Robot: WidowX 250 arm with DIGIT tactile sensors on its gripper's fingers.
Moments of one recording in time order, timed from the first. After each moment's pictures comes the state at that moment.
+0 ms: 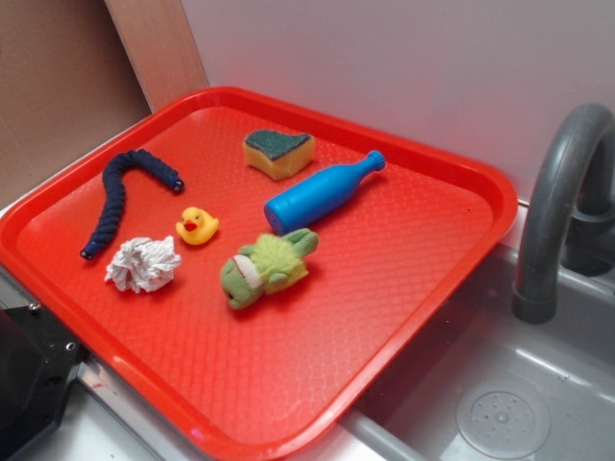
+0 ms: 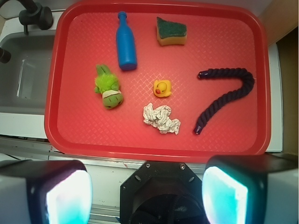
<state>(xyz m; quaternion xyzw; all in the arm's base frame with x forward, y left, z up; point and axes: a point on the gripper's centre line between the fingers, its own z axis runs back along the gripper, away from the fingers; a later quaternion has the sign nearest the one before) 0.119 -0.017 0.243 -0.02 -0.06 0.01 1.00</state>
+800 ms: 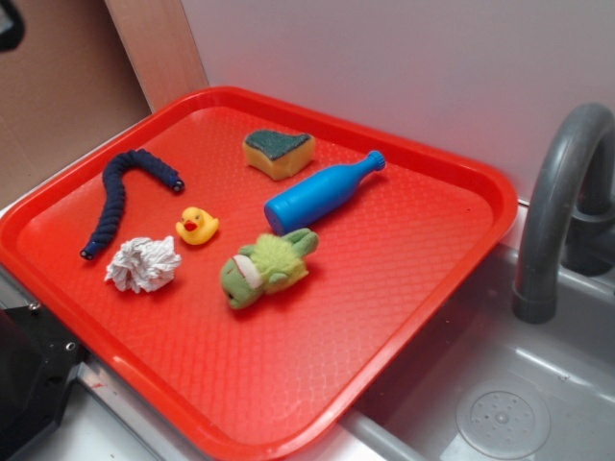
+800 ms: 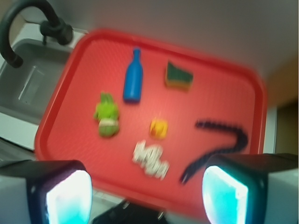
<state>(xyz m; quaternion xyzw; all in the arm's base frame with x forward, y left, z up) 0.163 0.000 0.248 0.02 -0.14 -0.12 0.98</state>
